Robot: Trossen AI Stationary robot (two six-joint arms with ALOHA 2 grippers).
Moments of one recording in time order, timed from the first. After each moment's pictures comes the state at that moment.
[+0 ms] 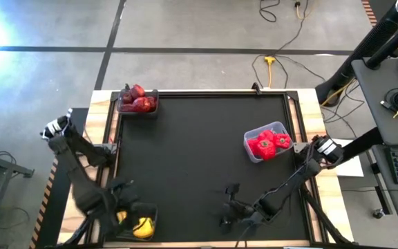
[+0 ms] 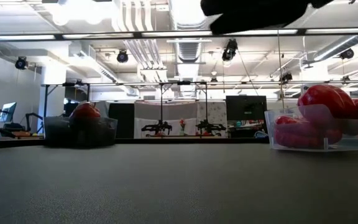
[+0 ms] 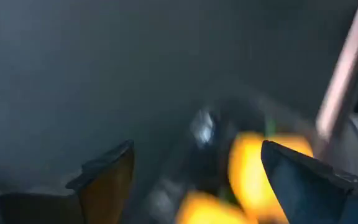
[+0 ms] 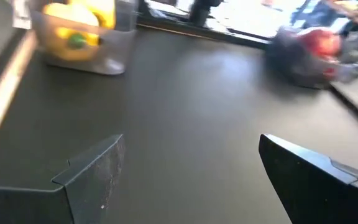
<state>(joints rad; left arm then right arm) -1.03 1.49 1.23 -1.18 -0.40 -1.46 0.71 1.90 1.18 0.04 0.94 0.29</state>
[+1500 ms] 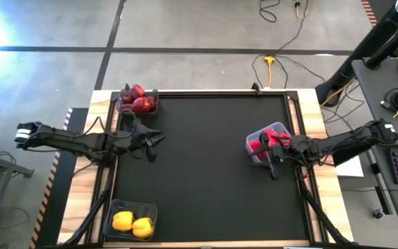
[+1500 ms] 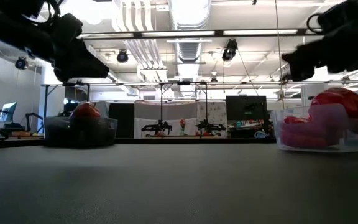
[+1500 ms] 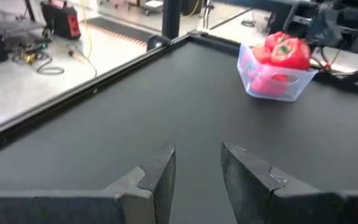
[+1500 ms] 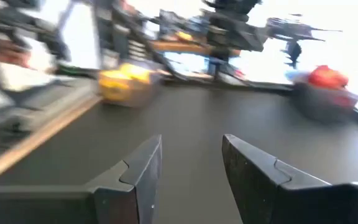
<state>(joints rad) -0.07 0.72 0.31 0.07 -0.51 -0.32 0.08 0.71 0.02 0.62 -0.06 -0.04</state>
